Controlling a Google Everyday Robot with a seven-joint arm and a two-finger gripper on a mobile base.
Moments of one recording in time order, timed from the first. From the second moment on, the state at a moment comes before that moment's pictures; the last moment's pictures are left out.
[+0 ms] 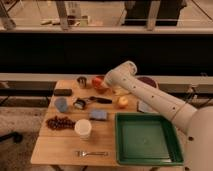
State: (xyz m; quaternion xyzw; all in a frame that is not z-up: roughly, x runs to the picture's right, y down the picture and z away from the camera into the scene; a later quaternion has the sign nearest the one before) arm 0.009 -0.053 0.887 -0.11 -0.16 0.31 0.93
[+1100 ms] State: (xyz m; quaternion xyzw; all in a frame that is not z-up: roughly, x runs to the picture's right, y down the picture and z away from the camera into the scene) arm 0.029 -0.086 0.929 -0.15 -0.18 0.36 0.90
